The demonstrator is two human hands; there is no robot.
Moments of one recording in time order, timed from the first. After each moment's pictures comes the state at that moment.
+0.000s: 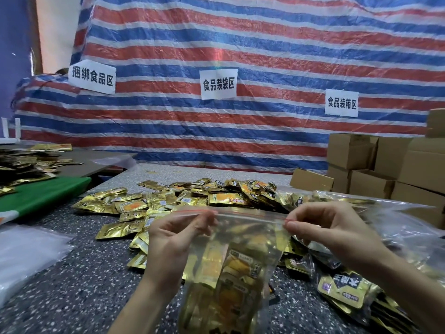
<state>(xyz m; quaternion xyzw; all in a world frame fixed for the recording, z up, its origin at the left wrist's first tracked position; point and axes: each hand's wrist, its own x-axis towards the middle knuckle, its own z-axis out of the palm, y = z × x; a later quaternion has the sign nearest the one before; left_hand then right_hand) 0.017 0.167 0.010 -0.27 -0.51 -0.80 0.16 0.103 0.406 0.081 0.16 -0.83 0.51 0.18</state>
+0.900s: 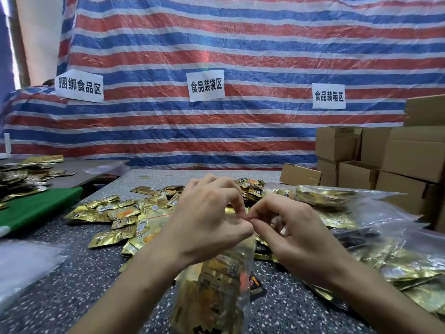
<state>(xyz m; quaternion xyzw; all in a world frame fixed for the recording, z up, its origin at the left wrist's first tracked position) 0.058 0.205 0.096 -0.41 -0.83 -0.25 0.27 0.115 0.384 0.071 0.19 -0.88 0.29 0.32</state>
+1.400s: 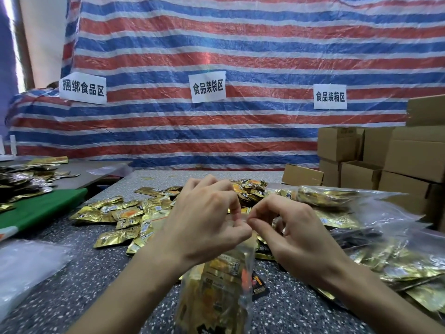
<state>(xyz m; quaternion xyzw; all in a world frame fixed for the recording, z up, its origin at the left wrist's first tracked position) 0.062 0.197 0.099 -0.40 -0.85 -0.18 0.30 0.116 0.378 0.073 0.19 -0.88 0.29 0.33</state>
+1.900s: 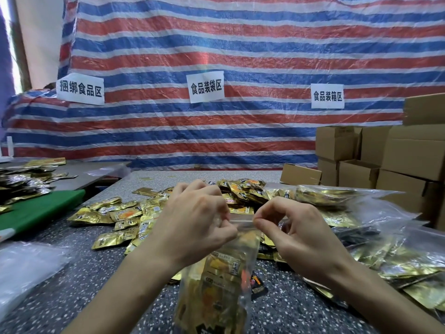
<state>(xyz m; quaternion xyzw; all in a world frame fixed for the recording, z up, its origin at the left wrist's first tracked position) 0.057 0.186 0.091 -0.38 -0.86 -0.18 0.30 0.120 0.384 0.070 0.15 -0.88 0.33 0.32</state>
